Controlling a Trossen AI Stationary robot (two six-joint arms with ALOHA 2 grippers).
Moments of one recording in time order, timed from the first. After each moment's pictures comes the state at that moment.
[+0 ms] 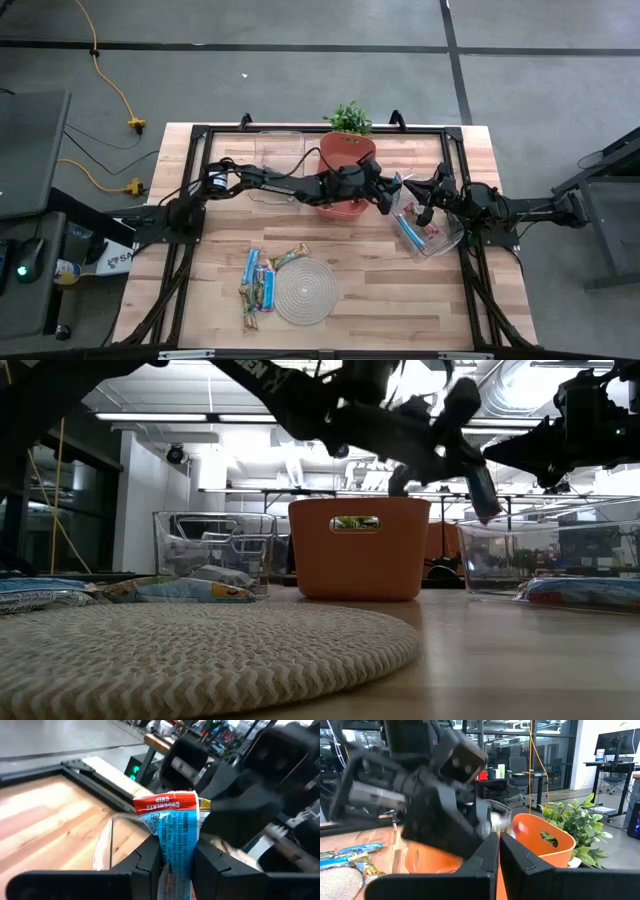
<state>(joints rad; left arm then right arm) 0.08 2.22 1.67 0.42 -0.17 -0.51 0.00 0.15 0.01 0.22 0.41 0.02</state>
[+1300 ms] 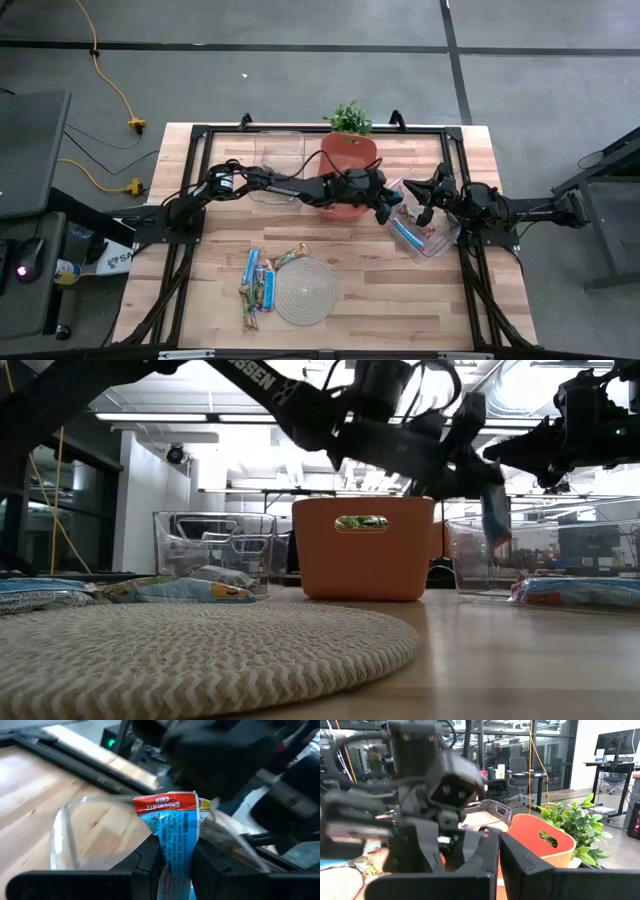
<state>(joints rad) 0.08 2.28 1.71 0.36 0.02 -0.45 0.00 0.15 0.01 0.22 0.41 0.02</state>
